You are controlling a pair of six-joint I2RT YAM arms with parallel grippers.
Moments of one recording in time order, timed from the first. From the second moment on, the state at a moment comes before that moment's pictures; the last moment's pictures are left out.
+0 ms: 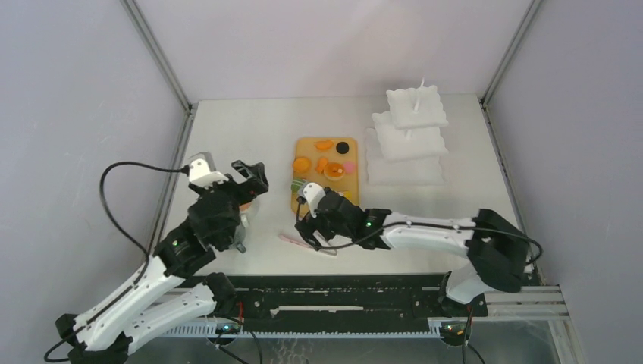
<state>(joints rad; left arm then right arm) -0.84 0.66 0.82 -0.36 -0.89 -0.62 1.10 1.57 0.95 -0.10 0.13 0.09</state>
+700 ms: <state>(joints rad) -0.83 0.40 0.59 -0.16 -0.73 -0.53 1.11 1.48 0.84 0.02 0.09 0.08</state>
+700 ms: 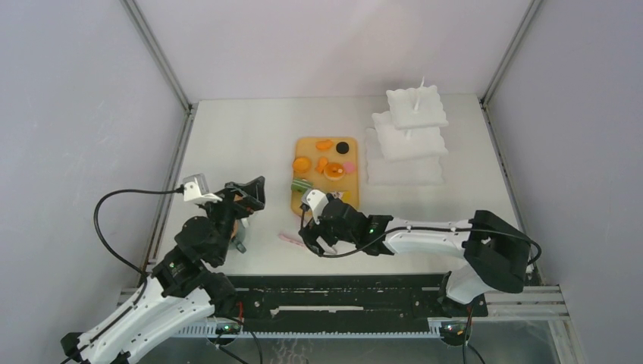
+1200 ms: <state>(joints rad) -0.83 0.35 0.51 -0.14 -0.78 -0.59 1.14 1.63 0.80 0.11 0.16 0.09</state>
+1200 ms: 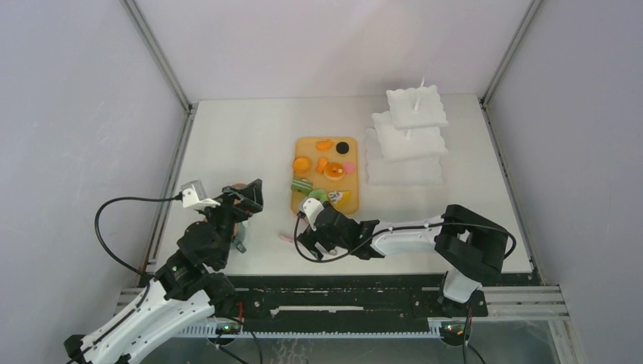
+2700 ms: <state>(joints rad) -0.83 0.28 0.46 -0.24 -0.77 -0.71 1.13 1.72 0.81 0.13 0.08 0.19</state>
